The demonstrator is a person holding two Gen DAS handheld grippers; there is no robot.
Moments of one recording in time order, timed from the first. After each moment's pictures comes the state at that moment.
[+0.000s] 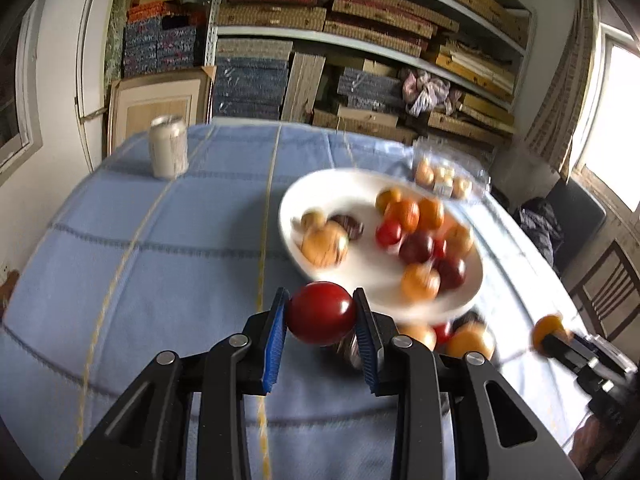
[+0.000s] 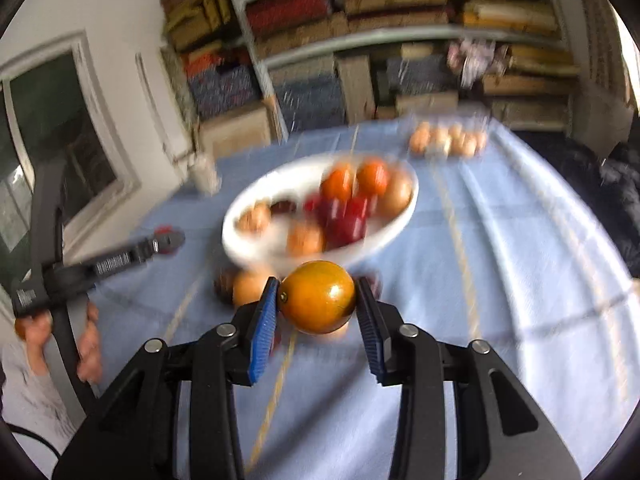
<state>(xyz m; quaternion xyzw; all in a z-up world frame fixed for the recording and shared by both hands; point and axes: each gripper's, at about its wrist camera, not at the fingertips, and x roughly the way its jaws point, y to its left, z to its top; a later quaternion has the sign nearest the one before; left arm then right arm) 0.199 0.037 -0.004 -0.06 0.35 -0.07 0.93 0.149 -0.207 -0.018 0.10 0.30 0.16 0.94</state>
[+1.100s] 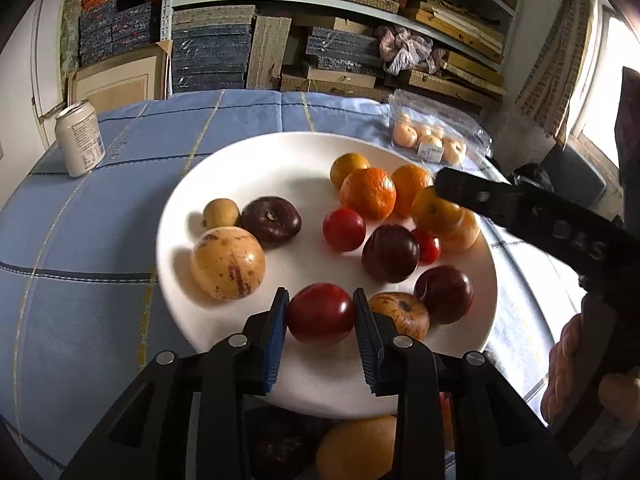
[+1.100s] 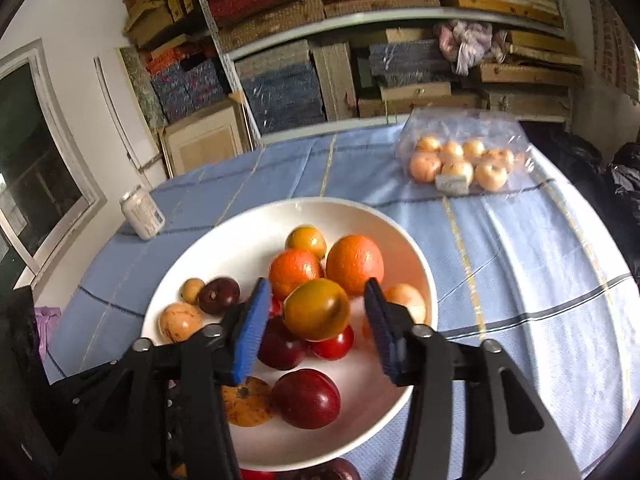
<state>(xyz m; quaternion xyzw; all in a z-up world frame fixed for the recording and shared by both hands) 0.281 -0.025 -0.061 -0.04 0.41 -0.11 0.91 0.315 -0.192 -0.037 0.11 0.34 0.14 0.93</state>
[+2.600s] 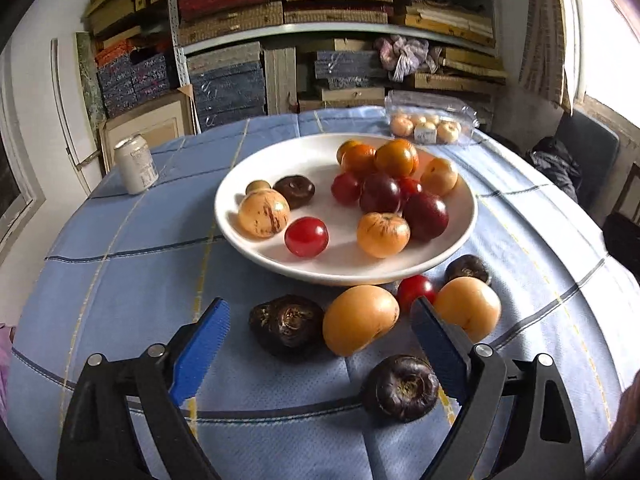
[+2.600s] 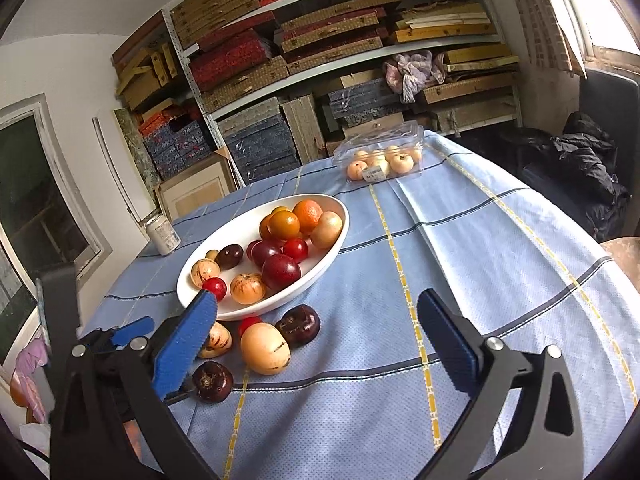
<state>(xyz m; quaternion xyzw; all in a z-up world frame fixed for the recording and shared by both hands) 0.196 -0.044 -0.060 0.06 0.36 -0.05 0.93 0.144 -0.251 -0.046 0.18 0.26 0.09 0.94</state>
